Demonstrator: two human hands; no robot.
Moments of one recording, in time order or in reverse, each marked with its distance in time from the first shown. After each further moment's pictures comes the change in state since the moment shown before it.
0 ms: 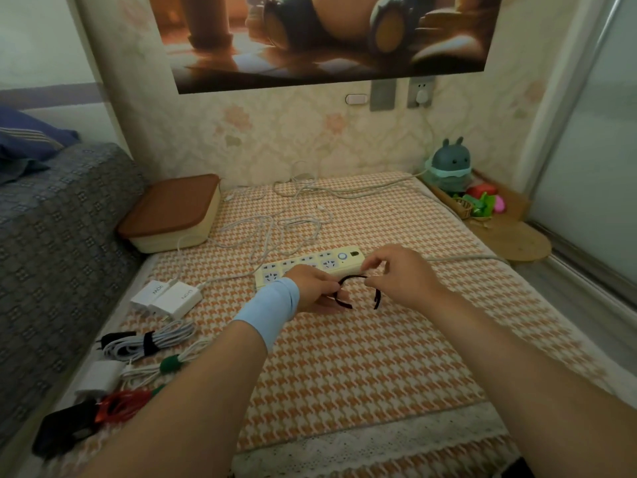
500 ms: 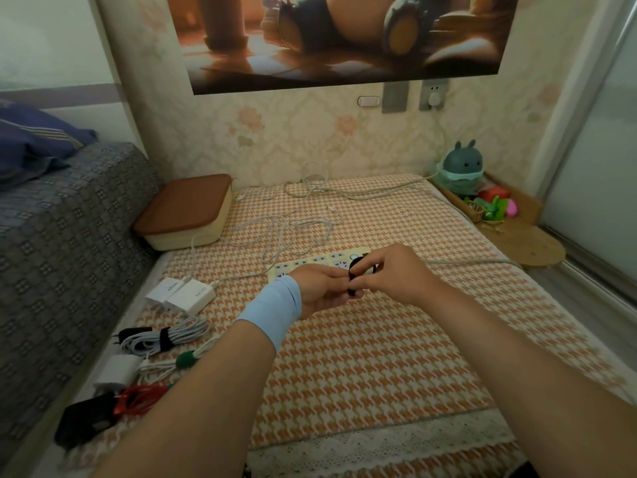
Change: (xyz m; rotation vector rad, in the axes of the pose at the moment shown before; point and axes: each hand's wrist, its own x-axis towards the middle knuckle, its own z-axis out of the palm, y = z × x) left_hand -0.009 0.001 -0.011 -0.264 -0.134 0.027; right_hand 0.003 -0.033 0.003 0.193 -0.132 -0.089
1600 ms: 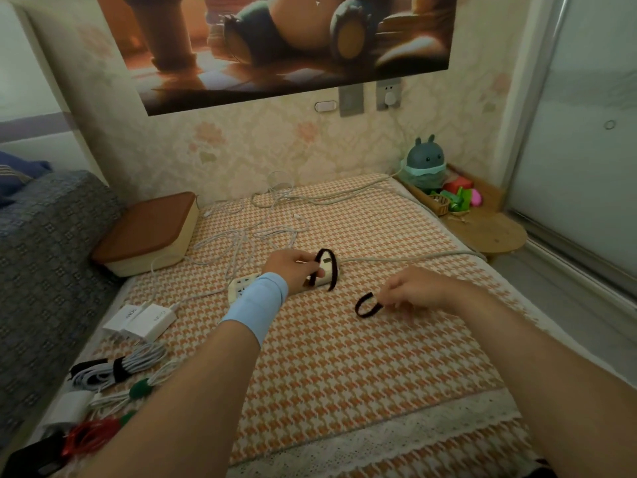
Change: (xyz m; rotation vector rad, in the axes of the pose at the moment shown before) left_hand 0.027 0.029 0.045 0.496 0.456 0.175; right_hand -0.039 0.078 -0.075 0.088 -0.306 0.436
